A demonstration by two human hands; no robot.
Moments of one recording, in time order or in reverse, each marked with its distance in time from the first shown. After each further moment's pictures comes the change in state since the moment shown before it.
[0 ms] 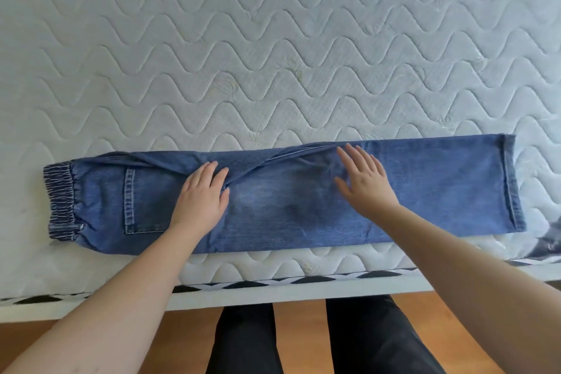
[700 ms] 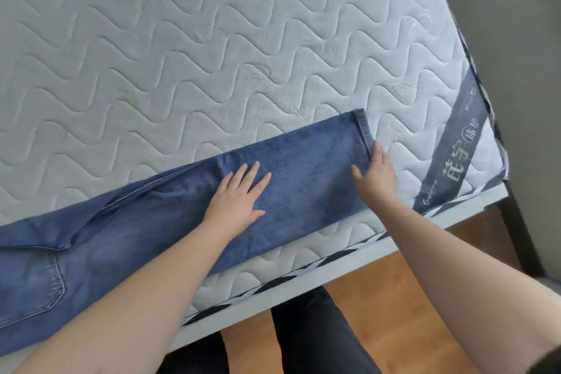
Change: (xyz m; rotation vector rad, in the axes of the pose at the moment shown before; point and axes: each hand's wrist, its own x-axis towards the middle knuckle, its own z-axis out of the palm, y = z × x) left_hand 0.093 0.311 0.036 0.264 -0.254 0.523; right_hand -0.092 0.256 -0.033 0.432 0.159 0.840
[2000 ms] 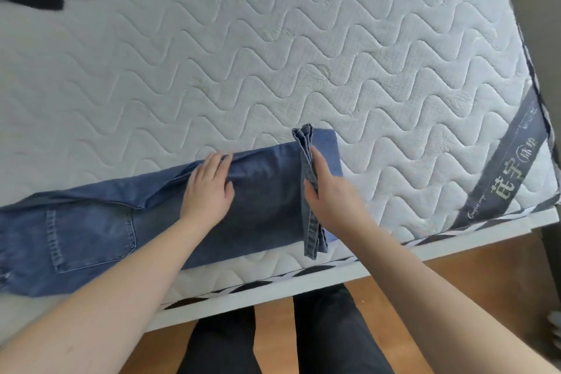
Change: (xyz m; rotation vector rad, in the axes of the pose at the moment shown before) left_hand -0.103 -0.109 0.001 -0.352 0.332 -0.400; right_hand -0.153 -0.170 0.006 -0.033 -0.301 -0.493
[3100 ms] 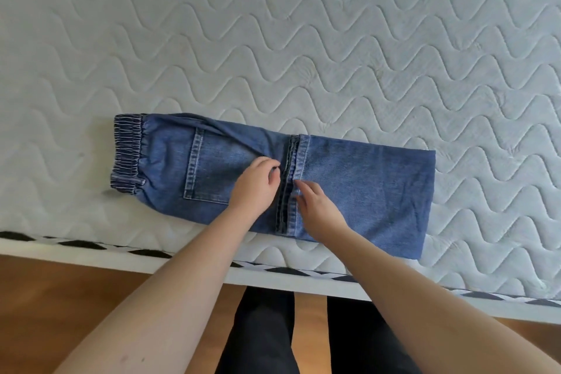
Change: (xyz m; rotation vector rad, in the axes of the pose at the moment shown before) left_hand -0.101 -0.188 -0.010 -0.557 0.009 -0.394; right_hand 0.015 -0.171 0.255 -0.181 -0.394 -0.193
